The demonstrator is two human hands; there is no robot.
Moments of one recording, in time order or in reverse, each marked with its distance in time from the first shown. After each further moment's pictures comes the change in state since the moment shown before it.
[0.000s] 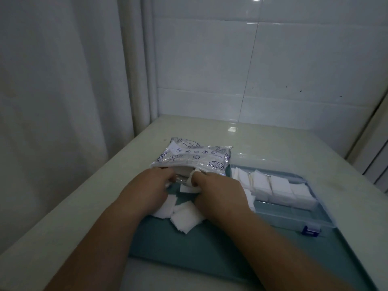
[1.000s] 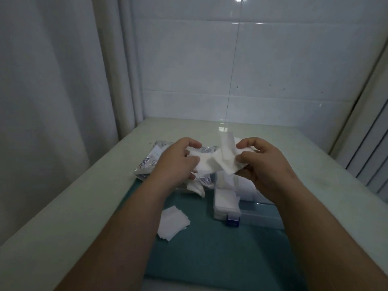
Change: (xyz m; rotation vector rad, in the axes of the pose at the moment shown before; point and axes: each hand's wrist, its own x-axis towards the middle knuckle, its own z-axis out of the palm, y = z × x) left_hand 0.048 0.084 -0.008 -0.855 -0.002 -0.085; right_hand -0.005 0.086 -0.069 1.383 0.197 0.575
